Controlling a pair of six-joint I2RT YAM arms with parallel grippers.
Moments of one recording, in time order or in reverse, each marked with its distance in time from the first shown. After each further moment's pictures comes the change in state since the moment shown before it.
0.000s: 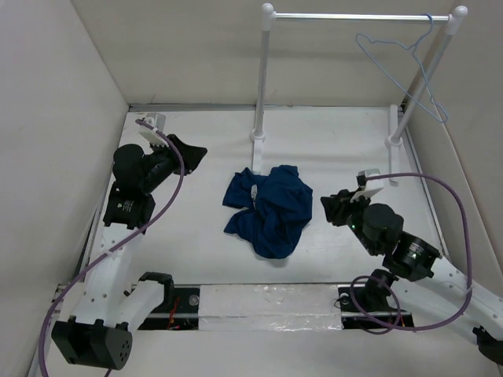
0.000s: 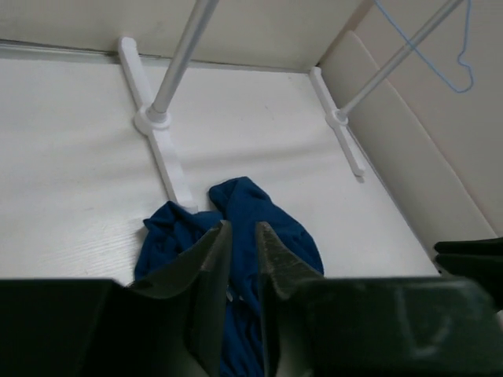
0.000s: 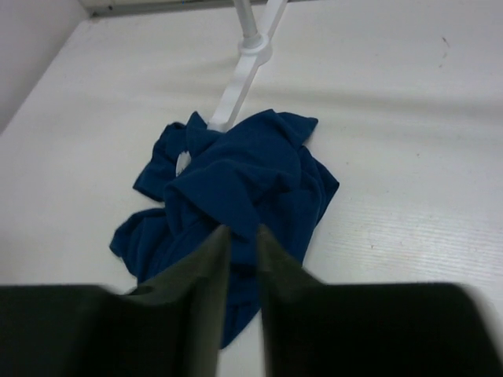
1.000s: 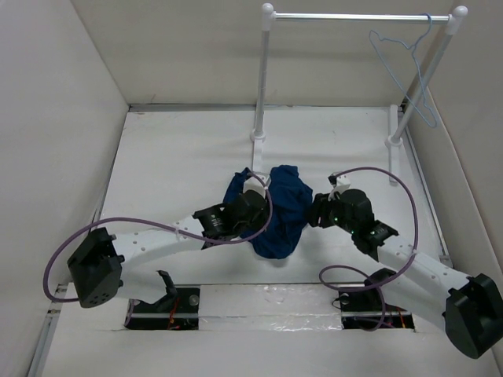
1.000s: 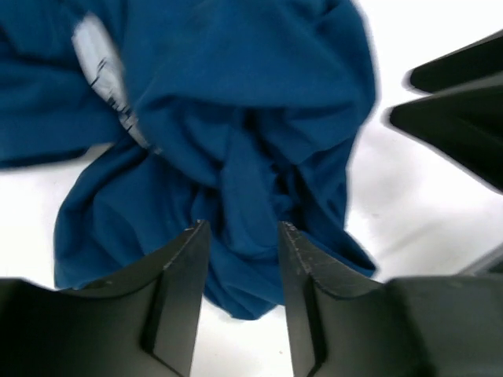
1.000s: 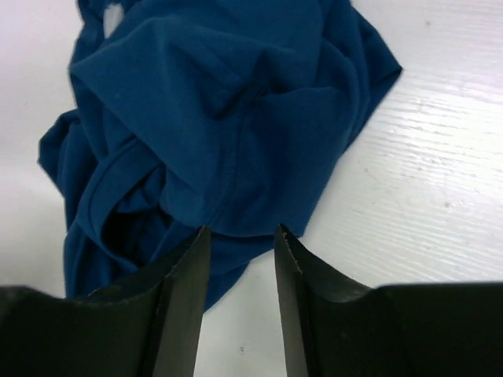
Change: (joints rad) left arm -0.907 0.389 -0.076 -0.106 -0.745 -0.092; right arm -0.393 0.399 -0.278 0.380 -0.660 0.017
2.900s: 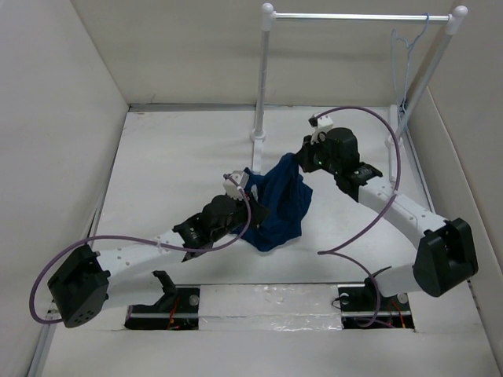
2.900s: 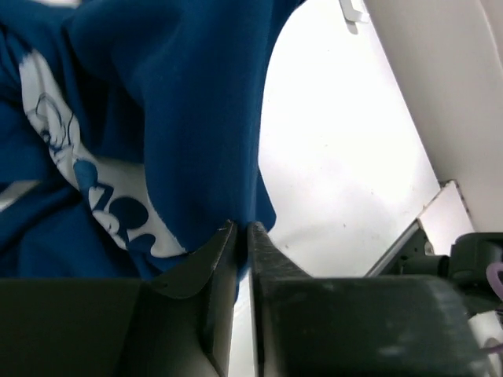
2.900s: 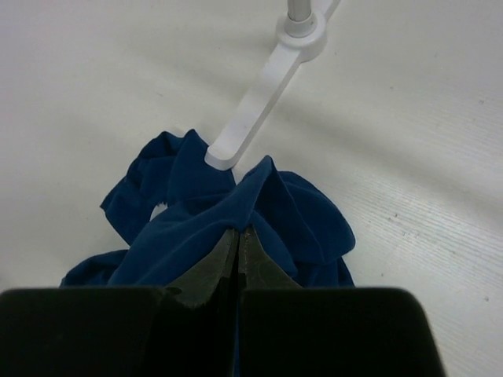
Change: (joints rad) left arm 0.107 -0.204 -0.360 0.514 0.186 -0.145; right arm -0.066 0.466 0.638 -0.066 -0.047 -0.234
